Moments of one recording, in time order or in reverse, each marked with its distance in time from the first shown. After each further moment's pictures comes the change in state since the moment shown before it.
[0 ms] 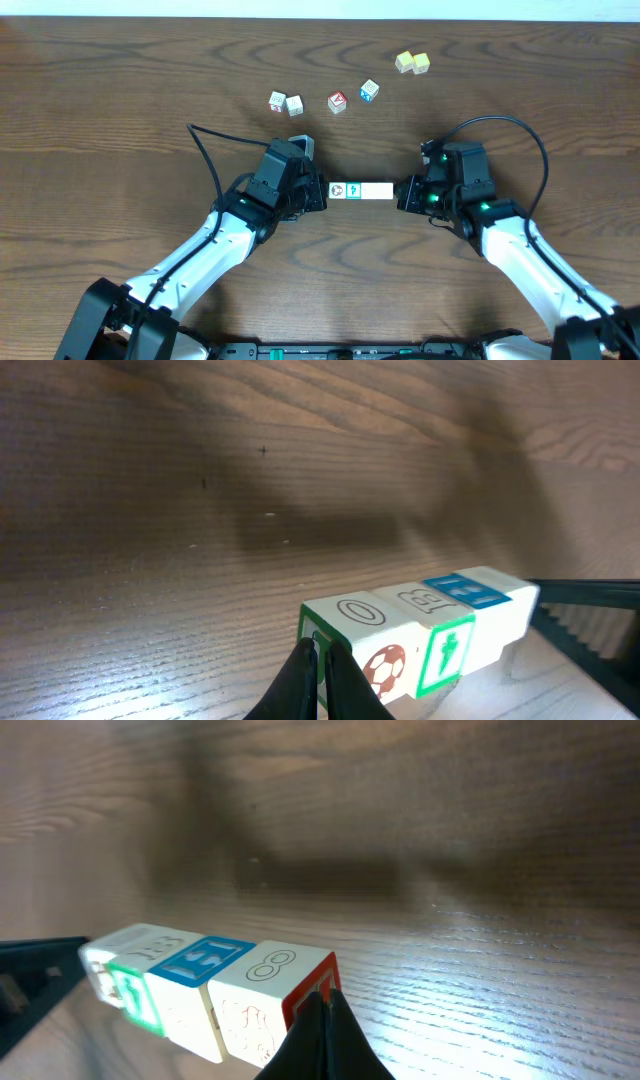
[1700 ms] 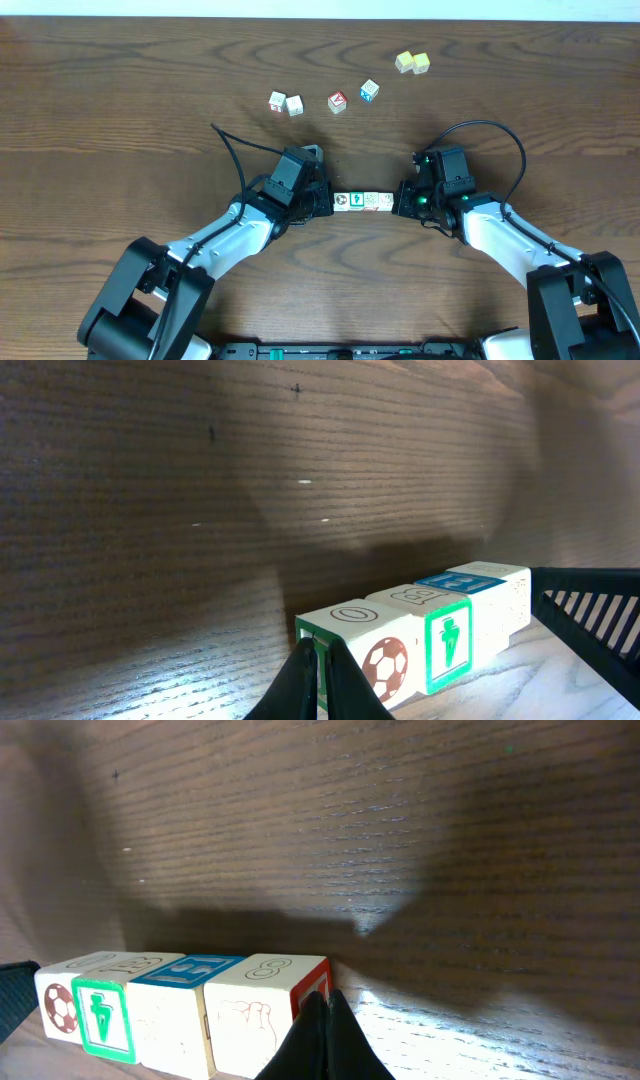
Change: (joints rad) left arm -0.034 0.166 -0.002 0.074 -0.014 -0.008; right arm 0.025 0.167 0.000 0.040 0.102 0.000
